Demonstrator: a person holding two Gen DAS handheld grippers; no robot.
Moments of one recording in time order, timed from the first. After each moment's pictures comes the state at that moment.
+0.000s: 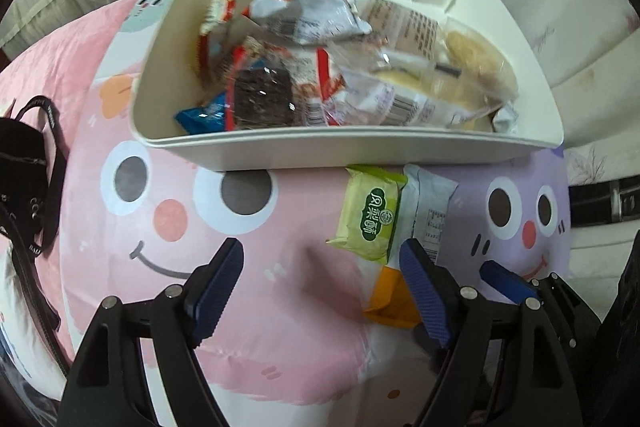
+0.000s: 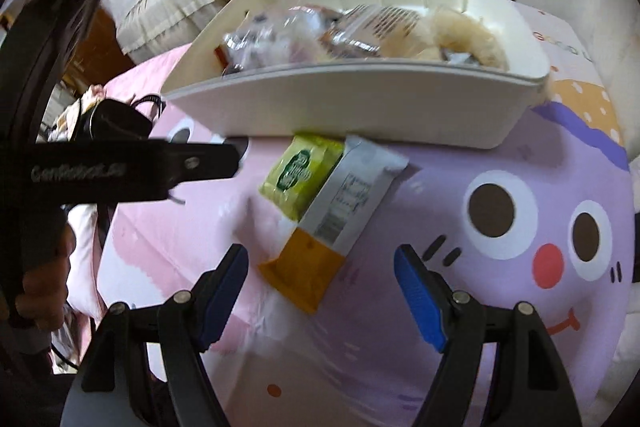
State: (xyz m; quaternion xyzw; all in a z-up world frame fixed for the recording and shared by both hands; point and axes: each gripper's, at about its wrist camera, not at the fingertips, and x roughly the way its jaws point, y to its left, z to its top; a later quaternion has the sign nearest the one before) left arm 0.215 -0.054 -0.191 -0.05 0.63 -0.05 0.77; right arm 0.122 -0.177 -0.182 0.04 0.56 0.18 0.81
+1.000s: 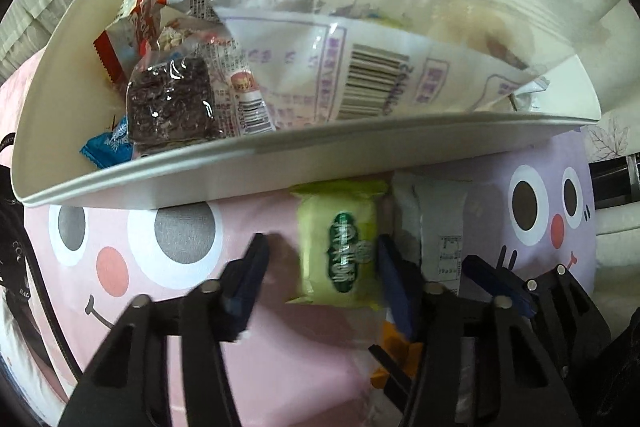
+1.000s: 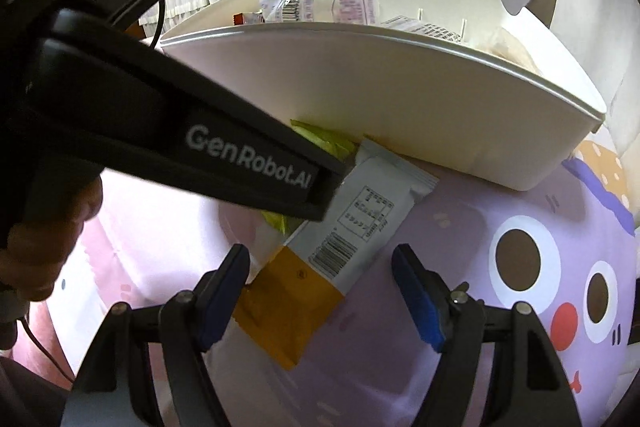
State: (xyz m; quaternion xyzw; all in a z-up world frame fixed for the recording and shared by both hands) left arm 0.238 -0.098 -0.246 -0.01 0.63 -0.08 0.78; right arm 0.103 -0.139 -0.228 -0.07 0.49 0.19 0.85
